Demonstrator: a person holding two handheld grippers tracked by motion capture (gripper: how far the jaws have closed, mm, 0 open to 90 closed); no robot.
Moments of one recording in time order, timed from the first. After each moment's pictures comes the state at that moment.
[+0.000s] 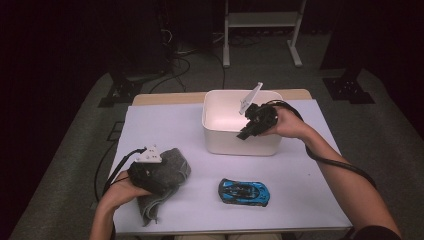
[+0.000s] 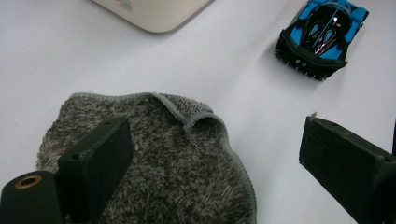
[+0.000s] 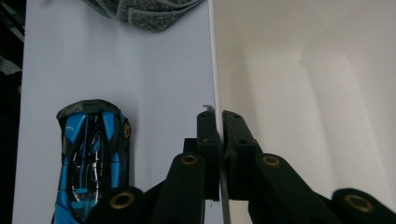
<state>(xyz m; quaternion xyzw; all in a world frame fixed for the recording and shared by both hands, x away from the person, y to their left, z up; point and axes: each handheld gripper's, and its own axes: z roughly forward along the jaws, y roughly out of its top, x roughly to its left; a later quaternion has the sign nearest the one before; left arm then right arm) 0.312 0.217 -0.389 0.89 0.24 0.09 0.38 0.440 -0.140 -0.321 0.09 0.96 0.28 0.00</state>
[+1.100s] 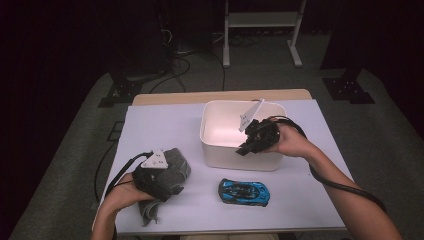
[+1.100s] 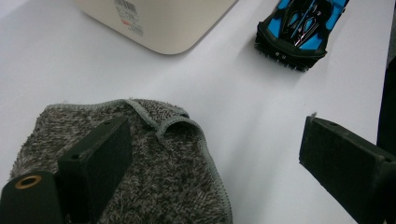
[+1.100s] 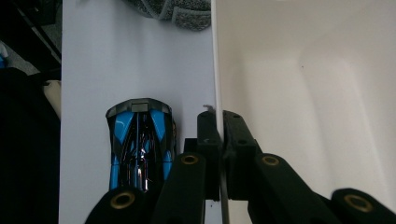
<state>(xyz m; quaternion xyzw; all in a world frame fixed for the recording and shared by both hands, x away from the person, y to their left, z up) 0.301 0.203 -0.387 0.90 0.21 0.09 0.36 0.387 -0.134 -0.323 0.09 0.95 0.28 0.00</state>
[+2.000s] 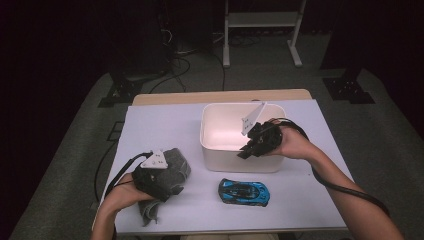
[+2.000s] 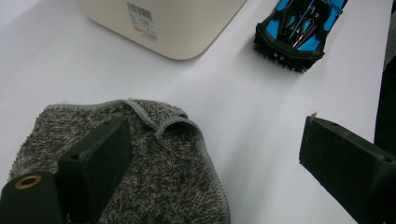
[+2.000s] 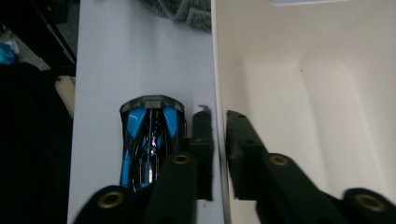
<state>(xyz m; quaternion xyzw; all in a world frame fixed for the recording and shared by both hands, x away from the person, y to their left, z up) 0.300 0.203 -0.387 0.90 0.21 0.09 0.36 0.379 -0.140 -0.322 0.07 0.95 0.29 0.00</state>
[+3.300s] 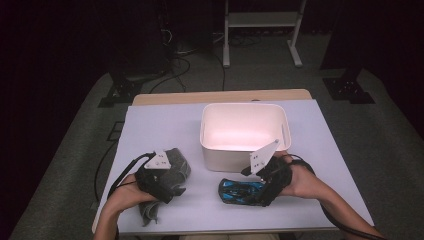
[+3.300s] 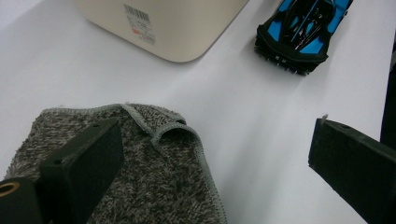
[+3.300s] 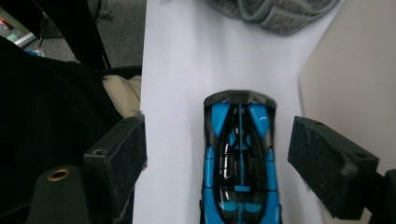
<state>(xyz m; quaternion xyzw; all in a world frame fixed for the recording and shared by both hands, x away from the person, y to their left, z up) 0.299 0.196 -0.388 0.90 0.21 0.10 0.36 0.297 -0.149 -0.358 0.04 0.94 0.35 -0.01</state>
